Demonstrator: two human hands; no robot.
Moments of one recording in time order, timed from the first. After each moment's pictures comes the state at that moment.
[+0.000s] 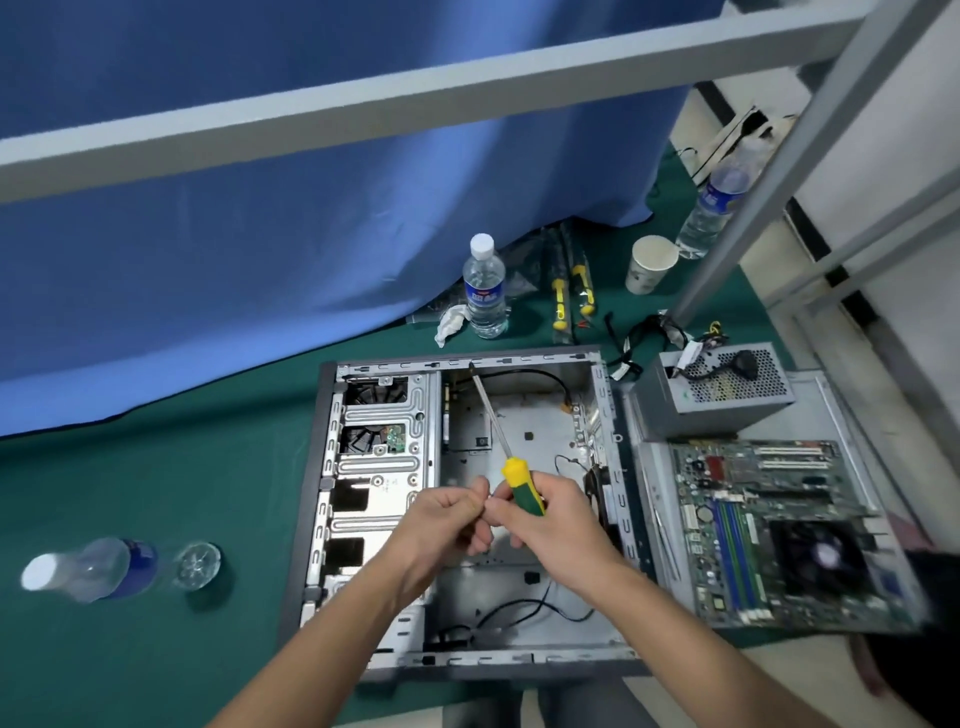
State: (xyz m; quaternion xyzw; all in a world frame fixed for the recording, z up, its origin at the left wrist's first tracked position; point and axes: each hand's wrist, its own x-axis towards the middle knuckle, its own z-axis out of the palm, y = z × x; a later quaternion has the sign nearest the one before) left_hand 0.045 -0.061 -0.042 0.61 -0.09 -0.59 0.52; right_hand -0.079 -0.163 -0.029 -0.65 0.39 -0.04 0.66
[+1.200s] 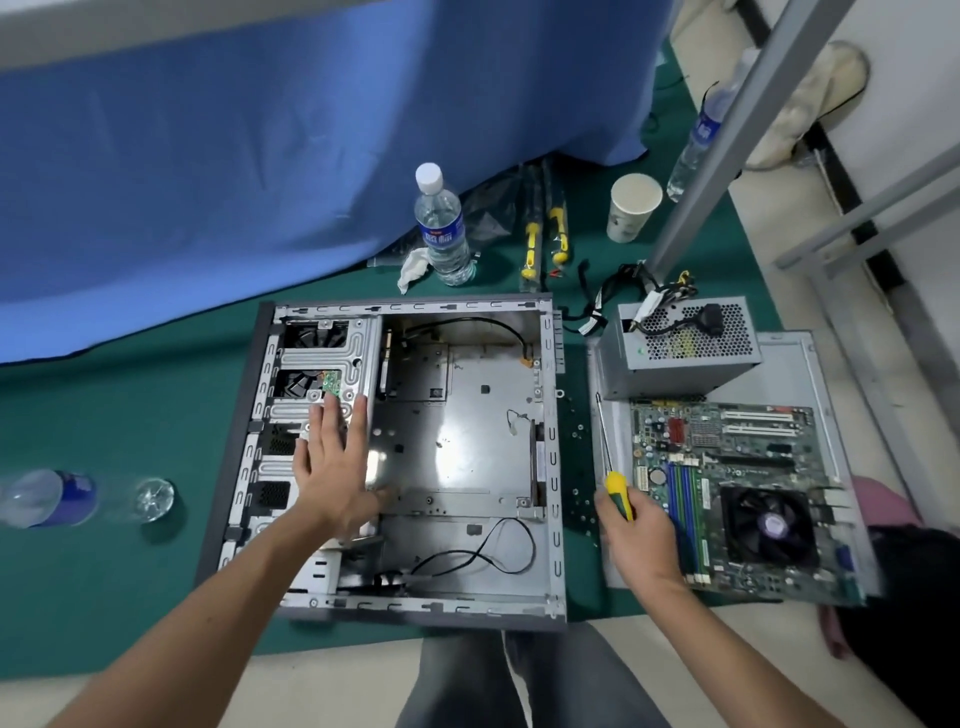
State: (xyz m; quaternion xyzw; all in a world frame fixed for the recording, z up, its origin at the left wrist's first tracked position) left_hand 0.054 -0.049 -0.093 0.90 -0.31 -0.31 -0.04; right_hand -0.229 -0.227 -0.145 -0.62 0.60 -0.04 0.51
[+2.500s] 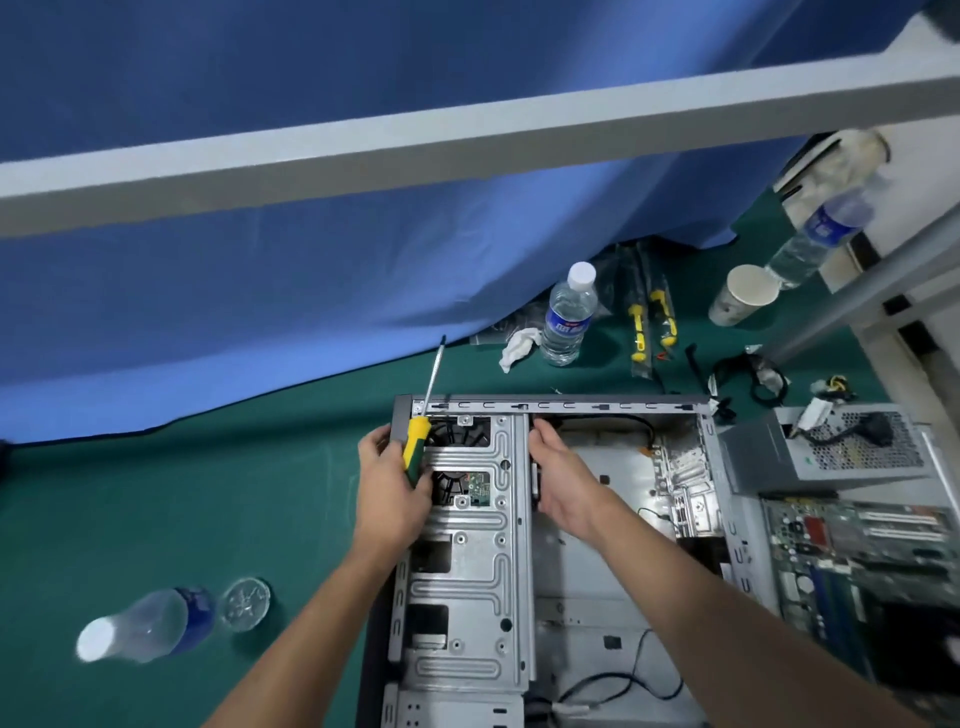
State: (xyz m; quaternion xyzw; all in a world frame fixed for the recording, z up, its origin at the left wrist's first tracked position) left_hand 0.207 -0.039 -0.085 0.90 -0.21 -0.23 0.30; right_hand 0.082 -0.199 -0.118 -0.38 0.49 0.04 0.78
